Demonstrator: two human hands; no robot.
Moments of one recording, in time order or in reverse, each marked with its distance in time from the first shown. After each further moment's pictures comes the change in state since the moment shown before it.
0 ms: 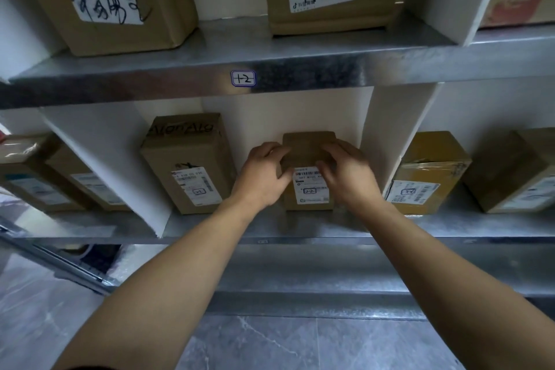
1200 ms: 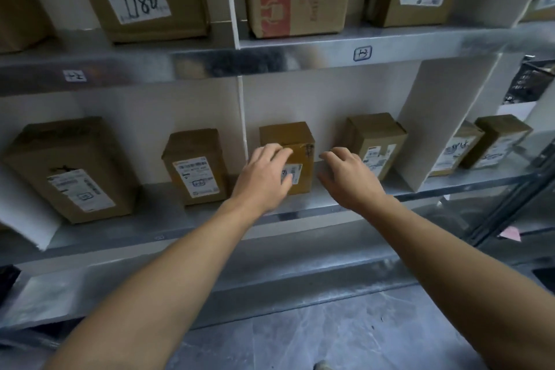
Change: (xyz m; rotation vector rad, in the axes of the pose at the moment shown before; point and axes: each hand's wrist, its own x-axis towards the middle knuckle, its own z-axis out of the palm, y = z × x) left_hand -0.024 0.237 0.067 0.000 -0.065 0.221; right_hand -0.123 0.141 -0.176 -0.362 -0.113 0.118
